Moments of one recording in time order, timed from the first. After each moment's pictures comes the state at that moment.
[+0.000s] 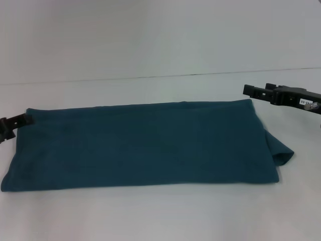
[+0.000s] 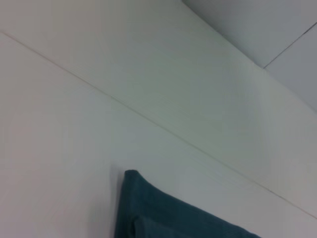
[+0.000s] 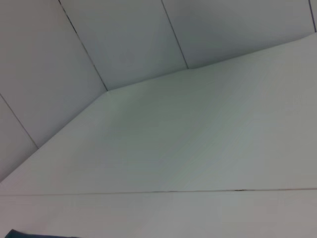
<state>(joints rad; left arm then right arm) -0.51 -2.04 -2.53 -0.75 -1.01 1.03 -2.33 0.55 2.08 -0.59 -0.74 -1.97 -1.11 1.81</state>
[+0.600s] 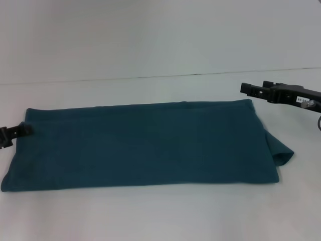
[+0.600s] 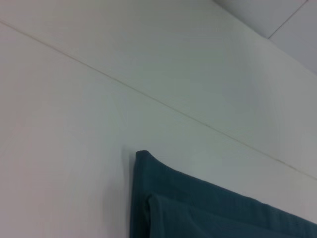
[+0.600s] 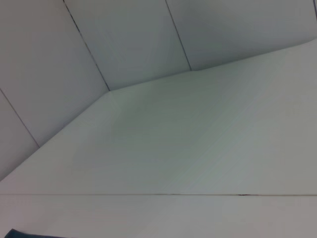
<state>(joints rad) -0.51 -2.02 -2.52 -0.77 -0.93 1.07 -2.33 0.56 2.08 -0.59 -0.74 -1.98 -1.10 1.80</state>
